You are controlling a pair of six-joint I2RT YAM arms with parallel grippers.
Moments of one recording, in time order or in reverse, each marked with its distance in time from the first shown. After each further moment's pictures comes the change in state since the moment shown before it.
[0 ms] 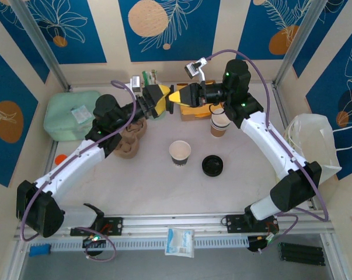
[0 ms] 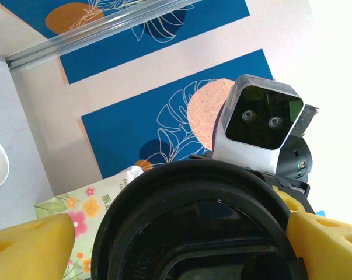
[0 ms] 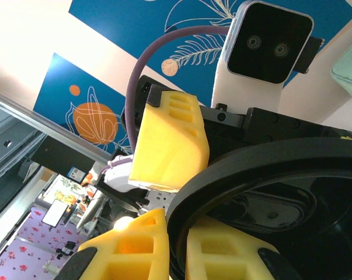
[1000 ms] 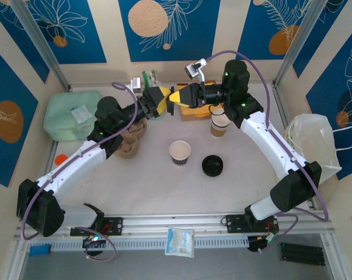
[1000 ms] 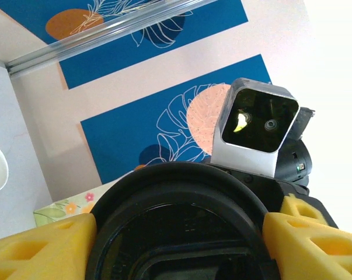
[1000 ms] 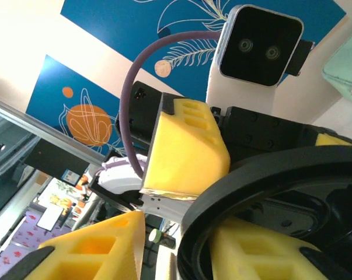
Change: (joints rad) left arm -0.011 0.005 -0.027 0.046 -0.033 -0.007; right arm -0.007 0.000 -0.001 -0.048 0.018 -0.036
